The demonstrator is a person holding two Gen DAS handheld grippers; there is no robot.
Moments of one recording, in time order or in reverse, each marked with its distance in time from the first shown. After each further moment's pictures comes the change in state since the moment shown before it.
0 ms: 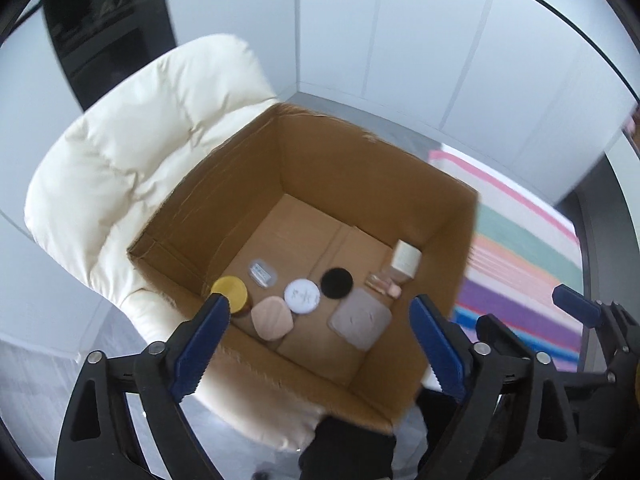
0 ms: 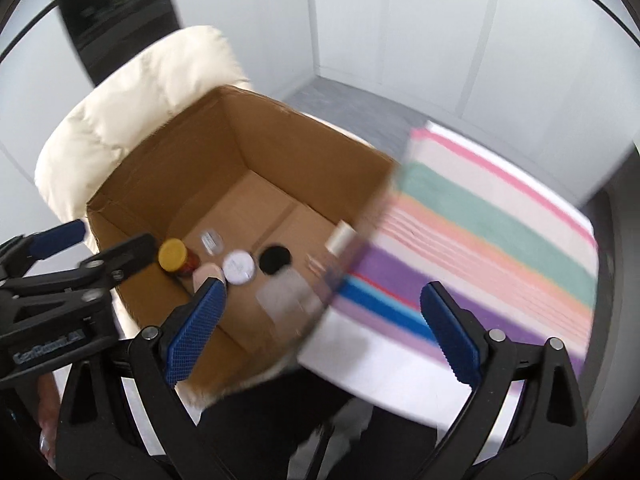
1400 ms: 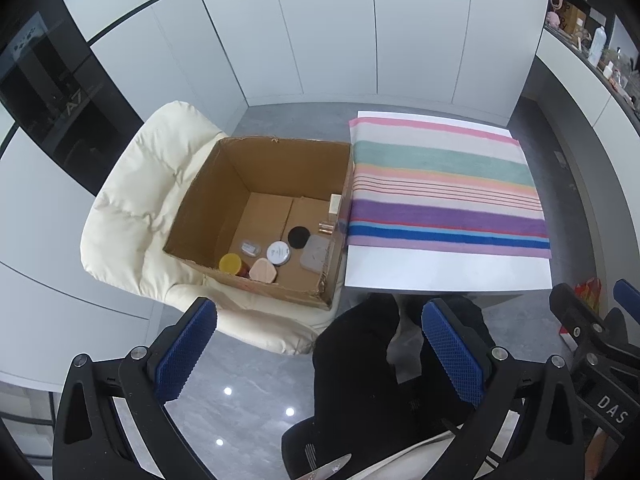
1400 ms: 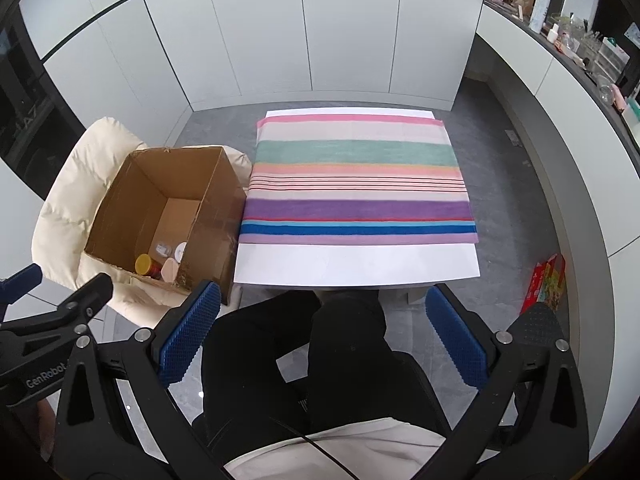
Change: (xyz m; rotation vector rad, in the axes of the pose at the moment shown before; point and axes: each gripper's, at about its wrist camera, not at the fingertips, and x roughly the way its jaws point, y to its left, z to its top) left arm -0.180 -0.102 -0.068 0.310 0.032 0.037; right arm -0.234 -0.077 -0.123 0.454 -0.034 -0.224
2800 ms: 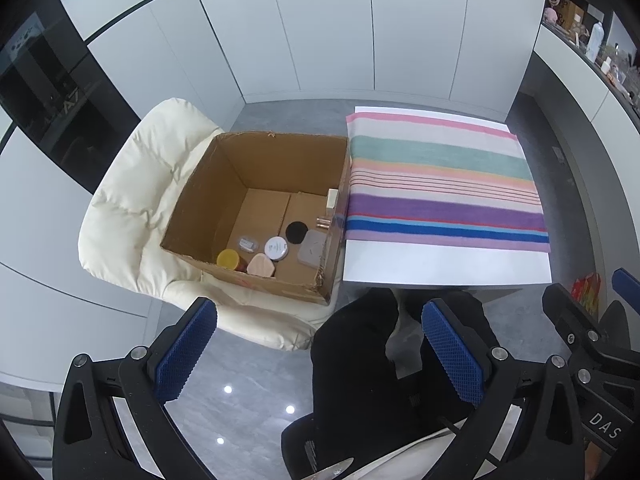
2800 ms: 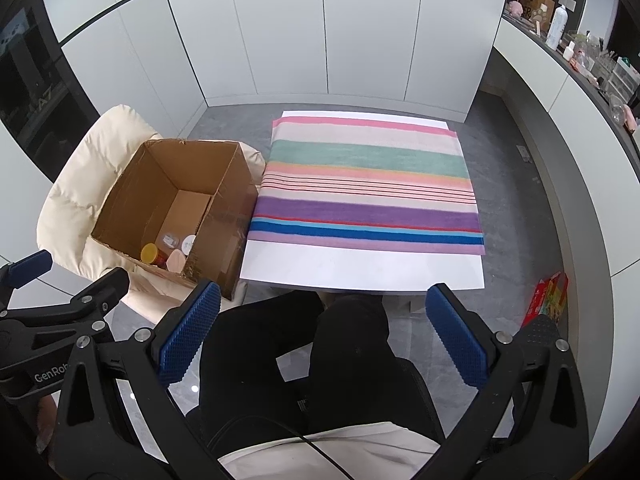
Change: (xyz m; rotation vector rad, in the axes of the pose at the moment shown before) left arm 0.002 -0.004 -0.005 0.005 0.010 -0.004; right arm -0.001 0.010 -0.004 -0.067 -0.013 0.017
